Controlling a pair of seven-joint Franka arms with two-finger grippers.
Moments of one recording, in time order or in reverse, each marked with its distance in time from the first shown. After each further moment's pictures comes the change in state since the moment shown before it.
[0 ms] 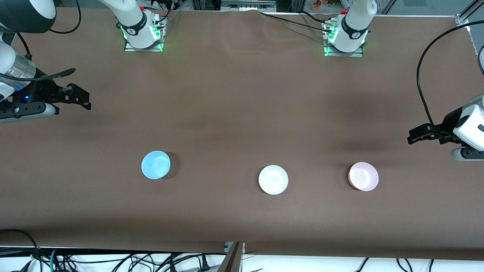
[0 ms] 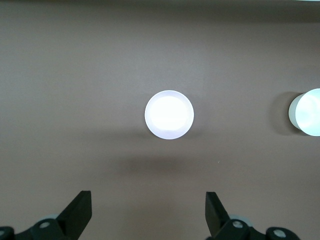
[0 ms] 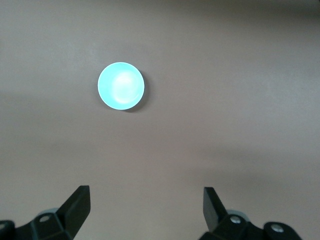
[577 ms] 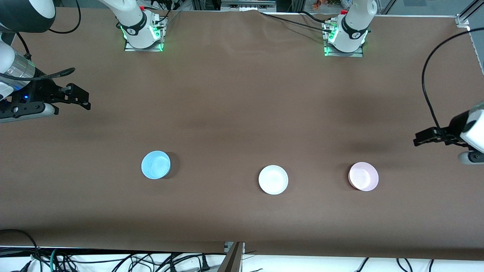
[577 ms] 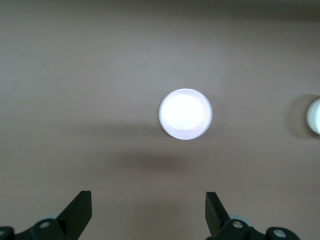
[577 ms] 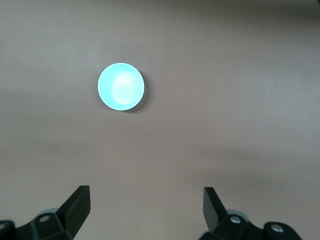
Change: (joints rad) left arm 0.052 0.049 0.025 -0.001 0.005 0.022 0.023; right arm 0.000 0.000 0.000 0.002 0.000 0.000 0.000
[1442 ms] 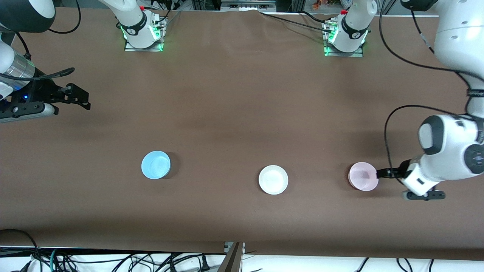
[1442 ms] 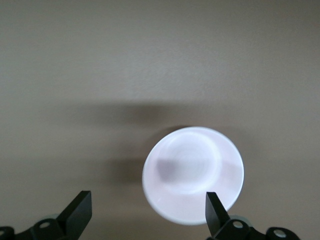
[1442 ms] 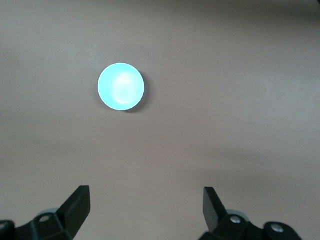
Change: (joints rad) left arm -0.058 0.379 -0.006 0.000 0.056 0.358 -0.028; right arm 0.000 0.000 0.000 0.001 0.001 0.000 0.000
